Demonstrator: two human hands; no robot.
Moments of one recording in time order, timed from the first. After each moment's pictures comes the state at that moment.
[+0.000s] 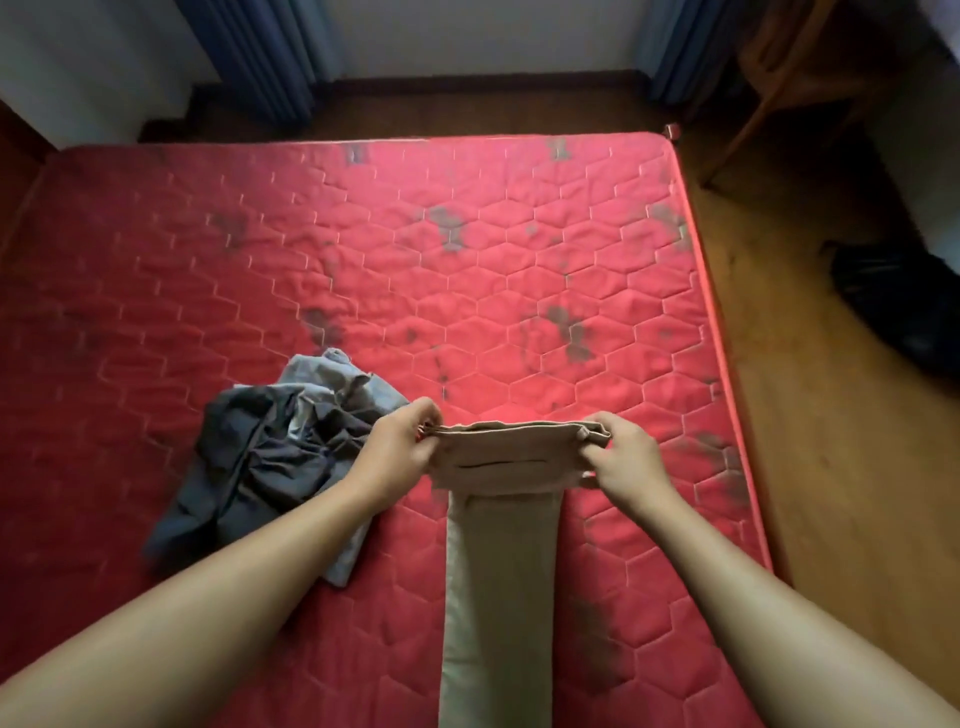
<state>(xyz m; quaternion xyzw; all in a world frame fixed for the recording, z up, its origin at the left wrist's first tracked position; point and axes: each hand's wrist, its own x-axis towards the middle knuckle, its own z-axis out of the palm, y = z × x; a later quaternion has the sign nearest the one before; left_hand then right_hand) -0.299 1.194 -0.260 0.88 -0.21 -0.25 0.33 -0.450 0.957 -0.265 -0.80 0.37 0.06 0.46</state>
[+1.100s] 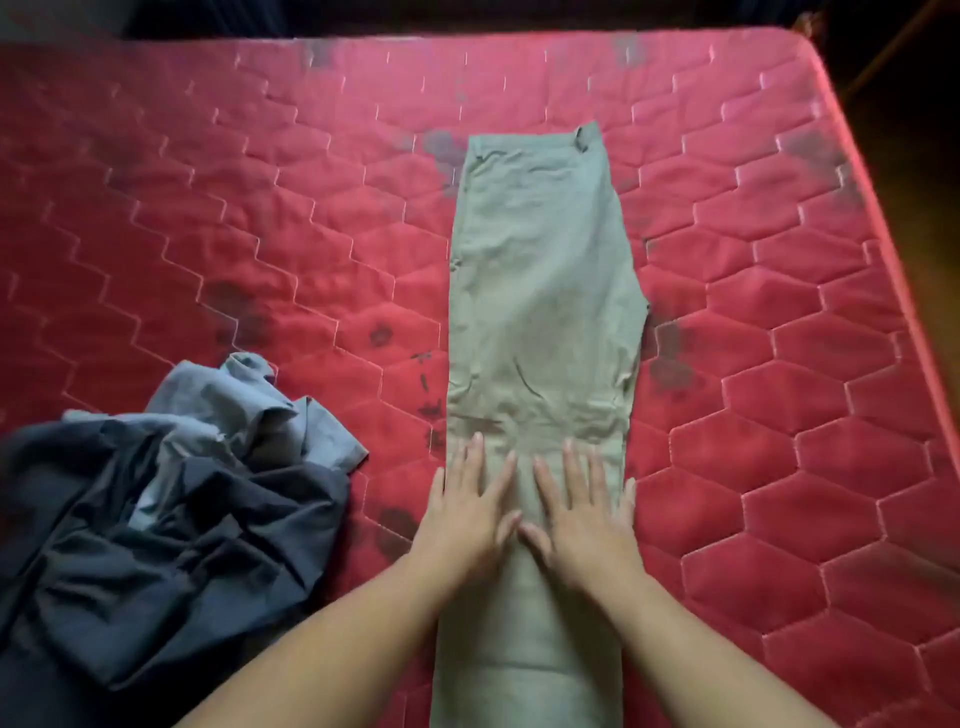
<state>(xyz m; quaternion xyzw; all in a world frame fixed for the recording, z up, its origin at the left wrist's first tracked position) -0.233 1.103 -0.651 0.90 -0.34 -0.27 0.02 -0.328 0.953 -0.660 -0.95 0.18 0.24 0.11</state>
